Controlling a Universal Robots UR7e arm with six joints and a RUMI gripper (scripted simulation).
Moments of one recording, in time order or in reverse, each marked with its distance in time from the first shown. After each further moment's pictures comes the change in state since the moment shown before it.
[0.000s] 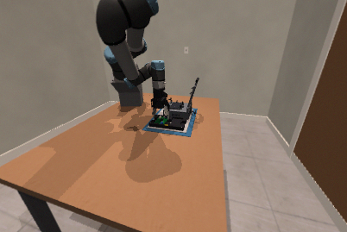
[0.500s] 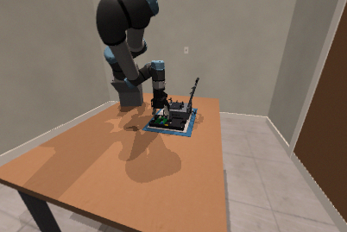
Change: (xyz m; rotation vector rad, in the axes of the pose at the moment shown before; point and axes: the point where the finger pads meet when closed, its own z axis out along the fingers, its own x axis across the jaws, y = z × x) arm 0.000 0.000 0.001 0.000 0.000 0.000
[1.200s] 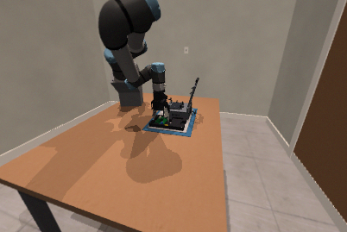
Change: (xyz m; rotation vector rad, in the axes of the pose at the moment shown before) arm 0.000 0.000 0.012 0.000 0.000 0.000
